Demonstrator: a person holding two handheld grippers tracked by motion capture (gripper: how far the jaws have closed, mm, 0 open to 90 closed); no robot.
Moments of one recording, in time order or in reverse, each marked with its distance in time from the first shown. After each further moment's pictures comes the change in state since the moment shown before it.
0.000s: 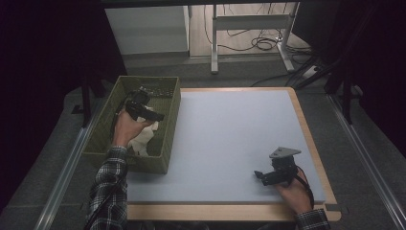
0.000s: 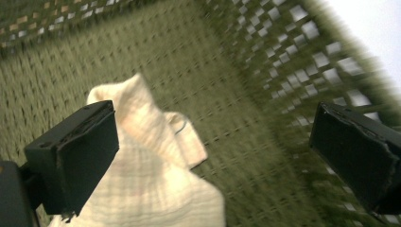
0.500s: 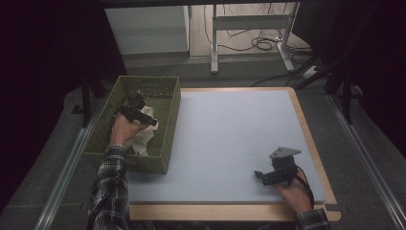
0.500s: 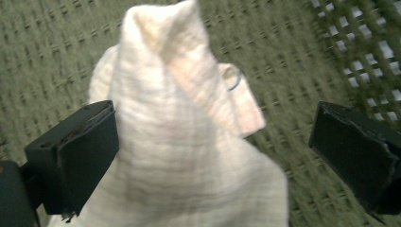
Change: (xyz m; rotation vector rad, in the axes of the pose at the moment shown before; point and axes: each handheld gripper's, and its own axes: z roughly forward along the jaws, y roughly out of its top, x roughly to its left) left arm 0.031 -0.015 0.030 0.157 0.040 -0.068; right arm 0.000 0.000 0.000 0.000 0.000 0.000
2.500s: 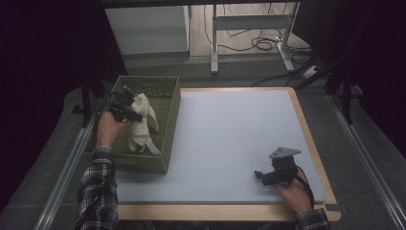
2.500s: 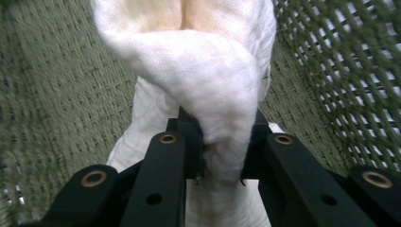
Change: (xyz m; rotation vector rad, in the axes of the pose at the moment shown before) left arm 0.004 -0.013 -0.061 -0.033 -0.053 0.032; right arm 0.000 0.000 0.000 0.000 0.000 0.000
